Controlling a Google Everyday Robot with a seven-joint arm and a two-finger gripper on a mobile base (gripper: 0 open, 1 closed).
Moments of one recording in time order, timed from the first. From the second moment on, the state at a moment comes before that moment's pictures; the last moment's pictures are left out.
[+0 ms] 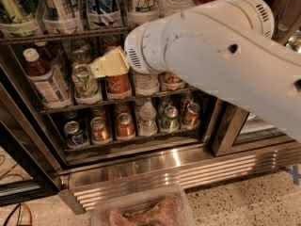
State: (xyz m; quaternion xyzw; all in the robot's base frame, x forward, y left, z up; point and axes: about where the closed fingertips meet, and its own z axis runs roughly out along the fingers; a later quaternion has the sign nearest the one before) arm 0.548 0.046 0.992 -0.32 0.79 0.11 0.51
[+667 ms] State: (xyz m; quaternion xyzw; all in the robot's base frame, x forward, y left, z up) arm 0.572 0.052 1.041 -0.27 0.74 0.11 0.60
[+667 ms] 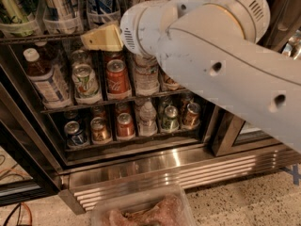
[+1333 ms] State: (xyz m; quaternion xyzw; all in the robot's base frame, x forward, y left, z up) arm 0.583 0.093 1.048 -0.26 0.72 0.19 0.61
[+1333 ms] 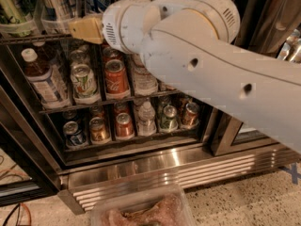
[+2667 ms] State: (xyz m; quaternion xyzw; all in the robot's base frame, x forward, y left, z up) arm 0.585 0.119 1.050 -0.26 0.71 0.23 0.61
